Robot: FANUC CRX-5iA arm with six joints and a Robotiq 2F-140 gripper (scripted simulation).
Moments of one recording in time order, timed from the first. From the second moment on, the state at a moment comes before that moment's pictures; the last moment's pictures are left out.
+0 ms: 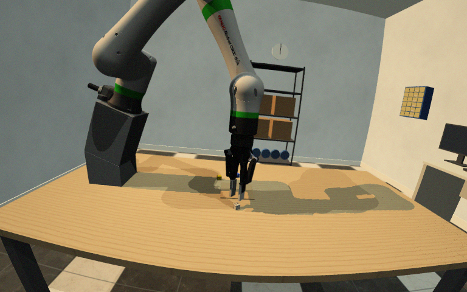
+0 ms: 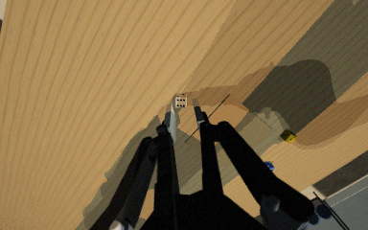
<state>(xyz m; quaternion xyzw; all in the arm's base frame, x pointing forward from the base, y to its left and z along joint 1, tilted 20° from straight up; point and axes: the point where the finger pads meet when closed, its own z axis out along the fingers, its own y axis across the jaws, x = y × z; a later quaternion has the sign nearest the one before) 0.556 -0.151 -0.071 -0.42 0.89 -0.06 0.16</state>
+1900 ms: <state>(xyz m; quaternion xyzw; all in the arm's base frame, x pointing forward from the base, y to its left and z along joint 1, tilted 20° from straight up) 0.562 -0.151 -0.086 -0.42 0.89 -0.06 0.16</state>
